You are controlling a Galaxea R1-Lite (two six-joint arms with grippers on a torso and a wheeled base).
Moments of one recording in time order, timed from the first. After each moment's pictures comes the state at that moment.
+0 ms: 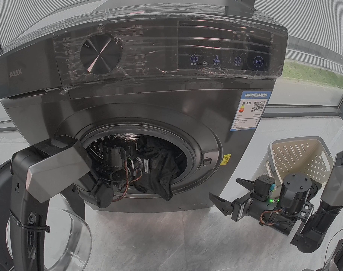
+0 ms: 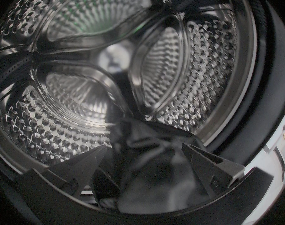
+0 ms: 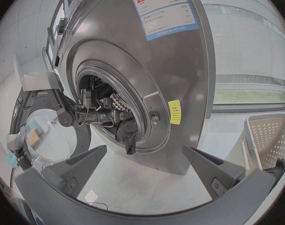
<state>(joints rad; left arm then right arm) -0.39 2.41 -1.09 -1.11 0.03 -0.06 0.65 1.99 -0.25 -1.54 -0.06 0.14</state>
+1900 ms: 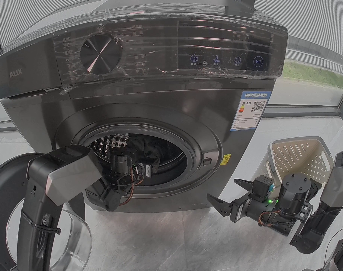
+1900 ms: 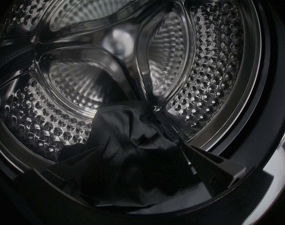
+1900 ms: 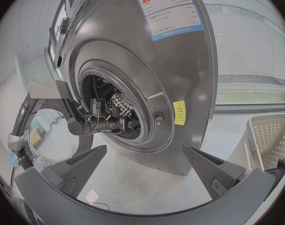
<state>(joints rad) -0.39 2.54 -1.18 -1.13 0.12 -0.02 0.66 1.99 -0.25 -1.54 -0.05 0.14</state>
